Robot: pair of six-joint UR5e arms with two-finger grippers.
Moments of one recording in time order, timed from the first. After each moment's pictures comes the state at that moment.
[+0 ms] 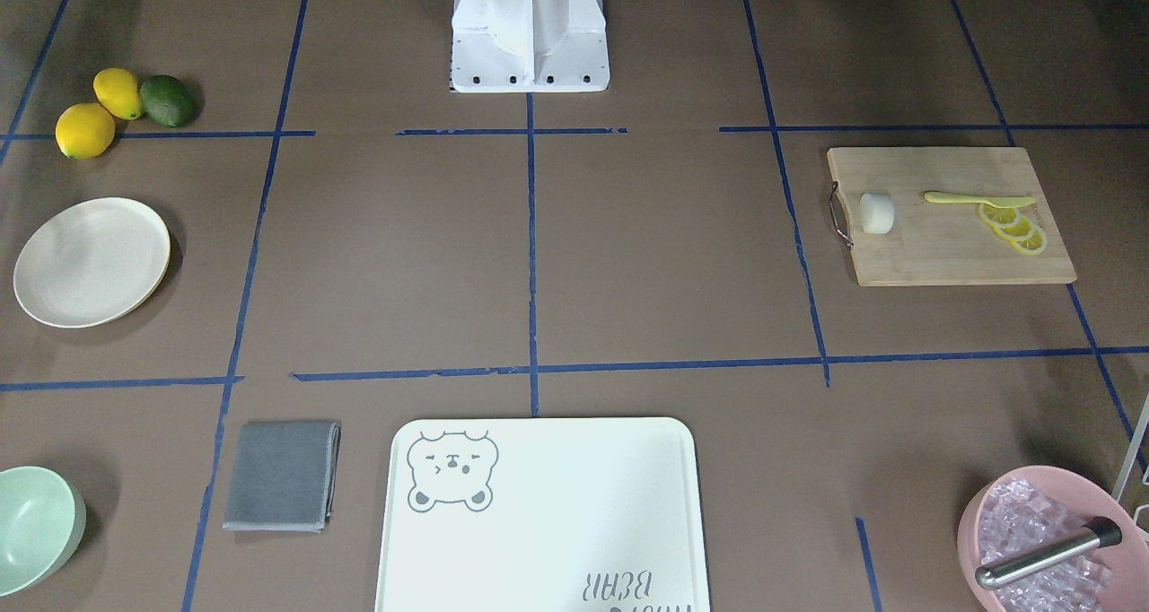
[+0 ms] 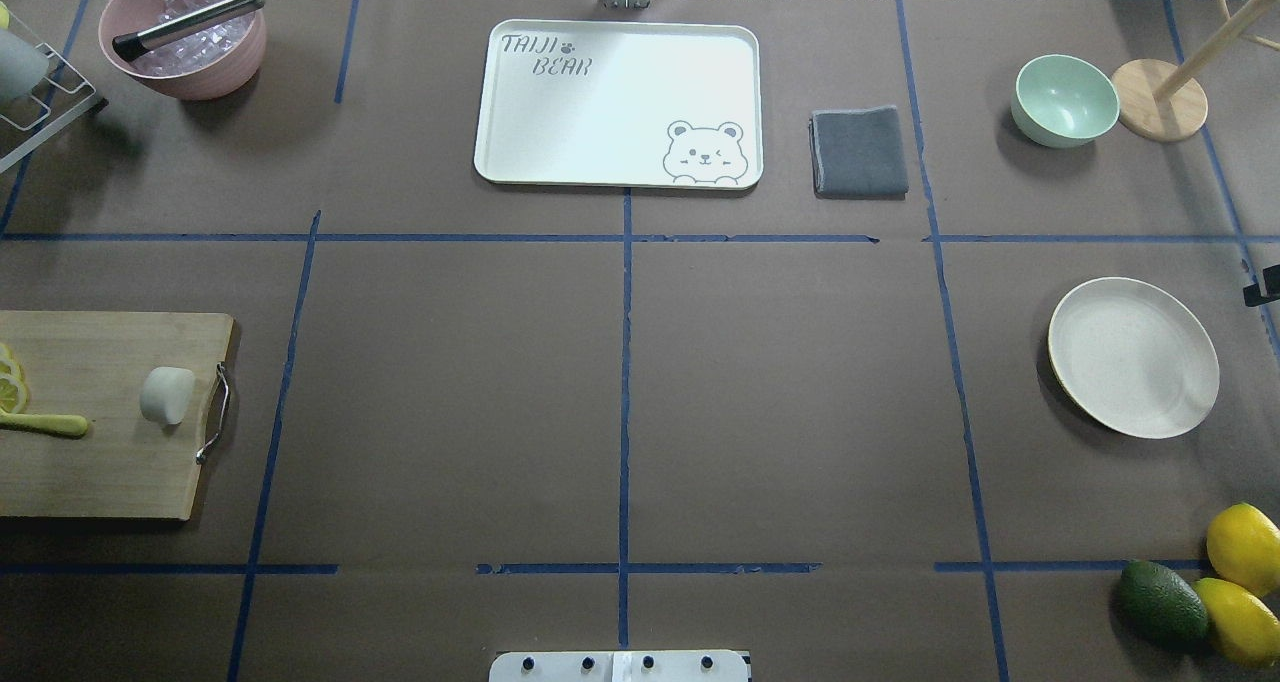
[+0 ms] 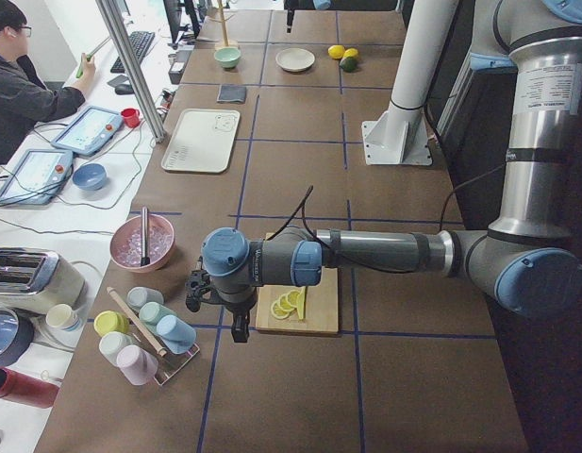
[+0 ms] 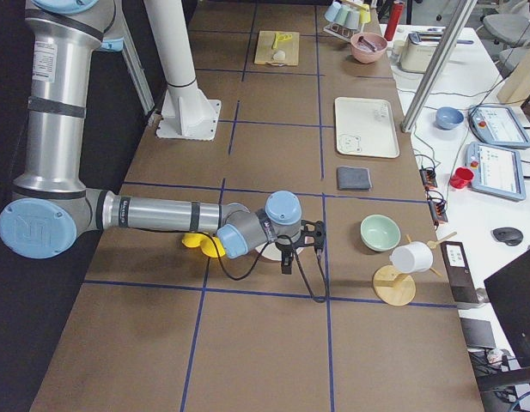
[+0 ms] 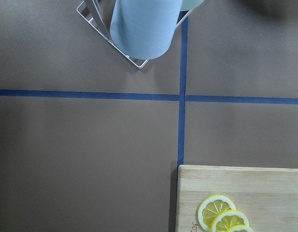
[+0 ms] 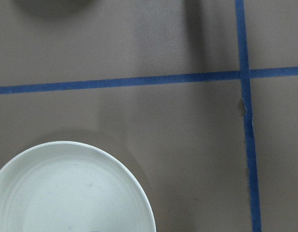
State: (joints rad) left arm -1.60 -1.59 -1.58 -1.55 -2.38 -0.01; right arm 1.27 -1.73 1.63 -1.00 2.33 0.59
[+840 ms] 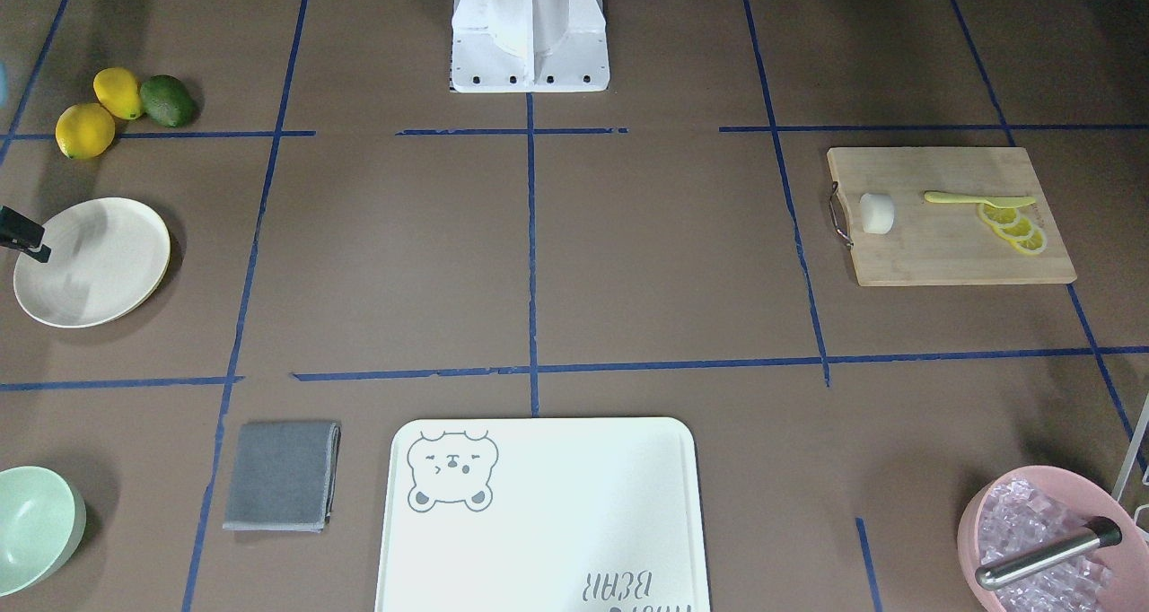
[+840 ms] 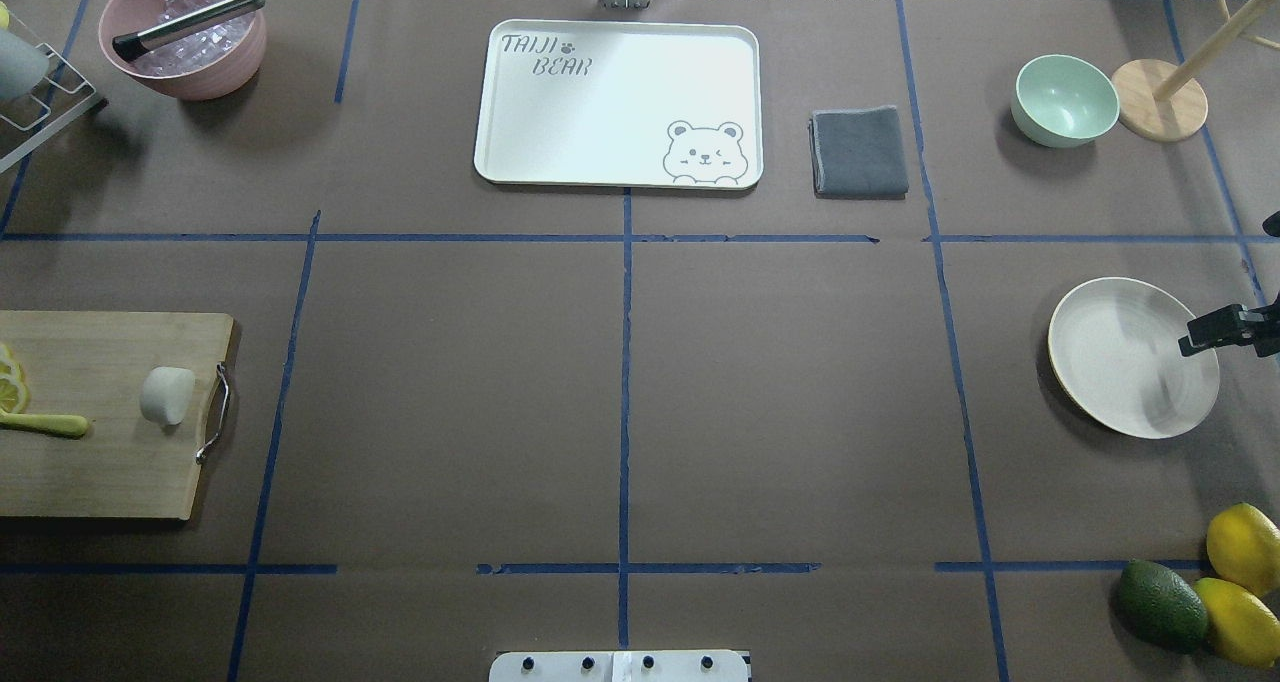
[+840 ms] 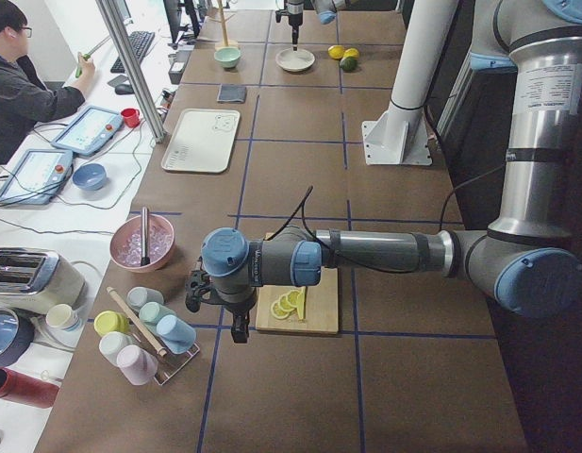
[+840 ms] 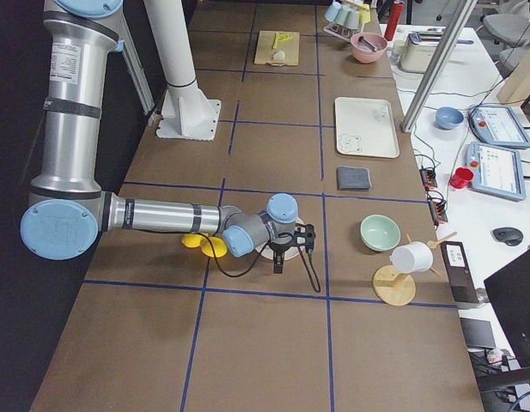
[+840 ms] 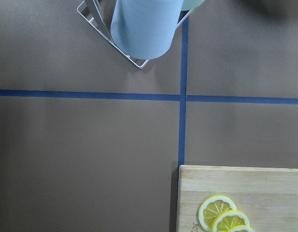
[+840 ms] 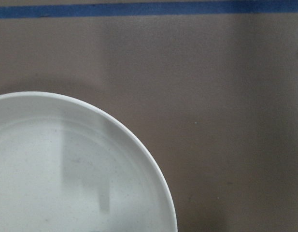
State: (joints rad) left arm -1.60 -1.59 -1.57 -1.55 -2.38 -0.01; right arm 1.11 -1.71 1.56 -0.99 2.27 0.64
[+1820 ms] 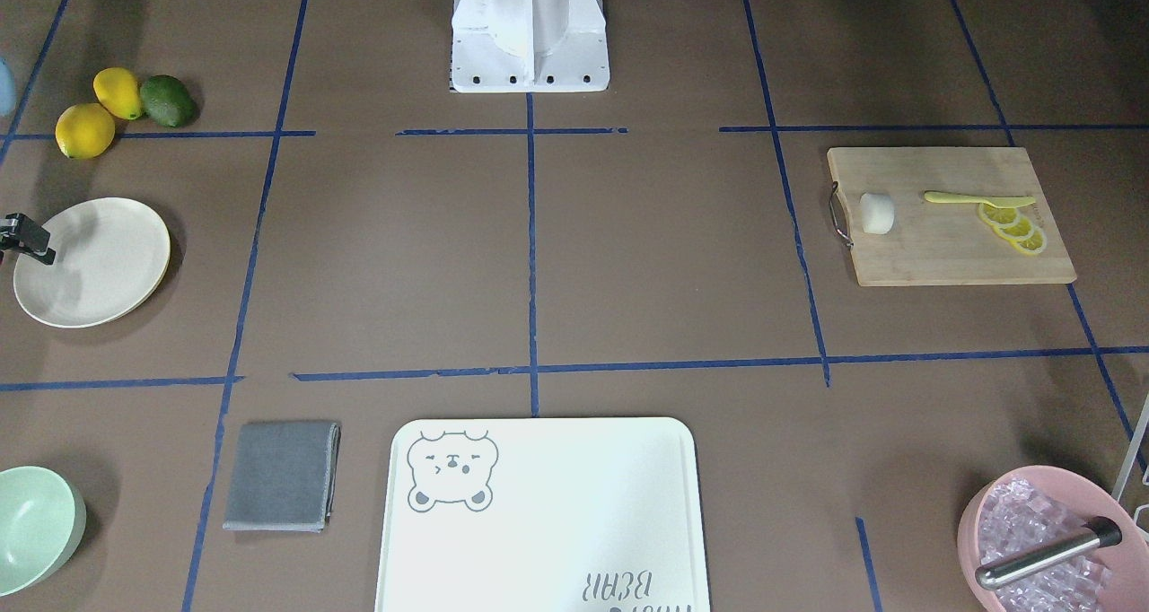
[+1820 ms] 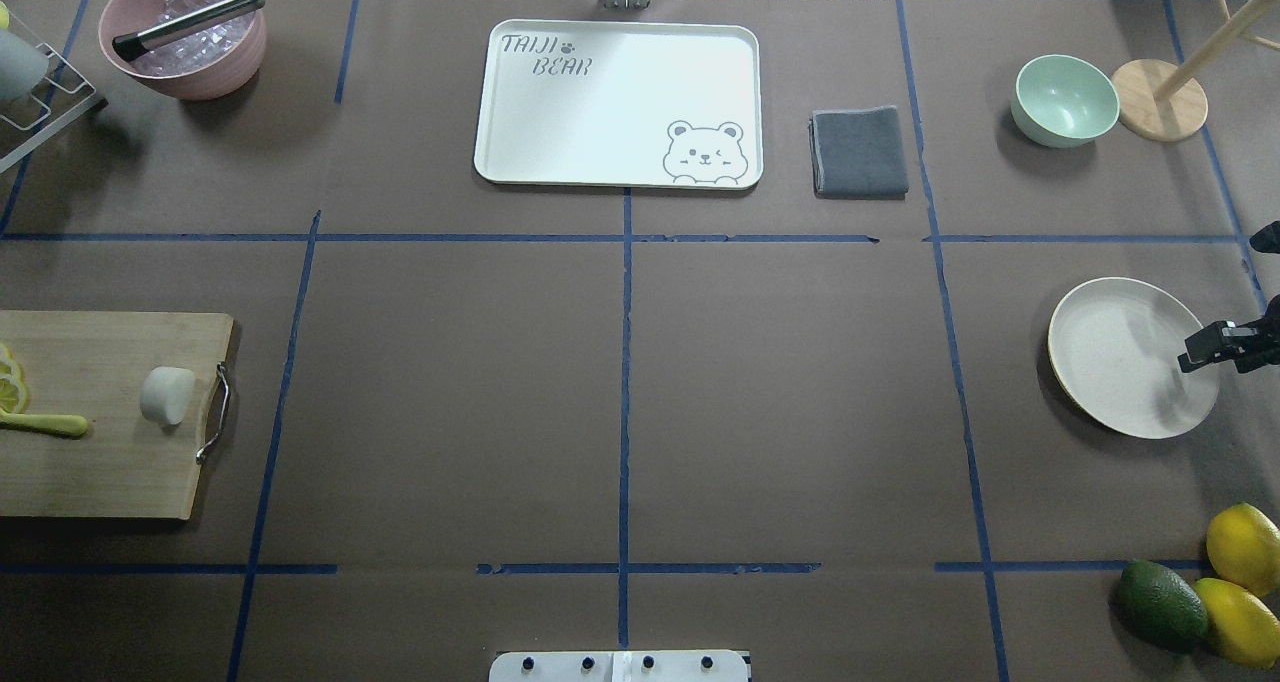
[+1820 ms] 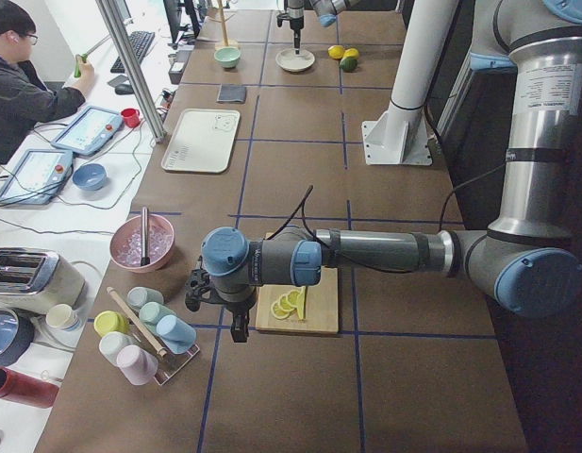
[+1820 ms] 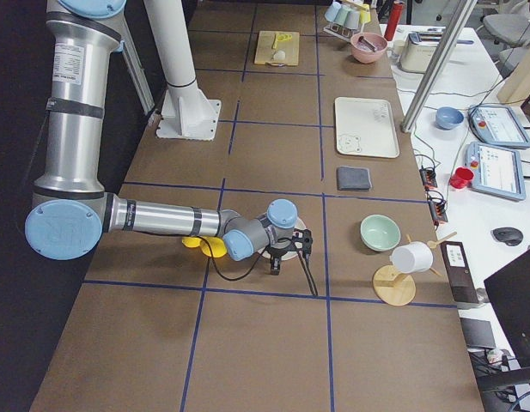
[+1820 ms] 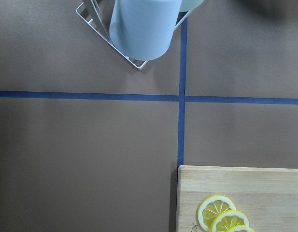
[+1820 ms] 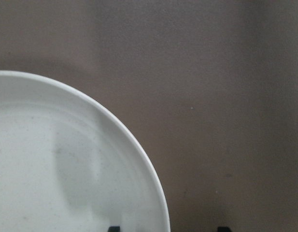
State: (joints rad) left arm -1.60 -1.59 -1.58 -1.55 -2.38 -0.01; right arm 1.09 -1.71 1.53 -0.98 2.27 0.64
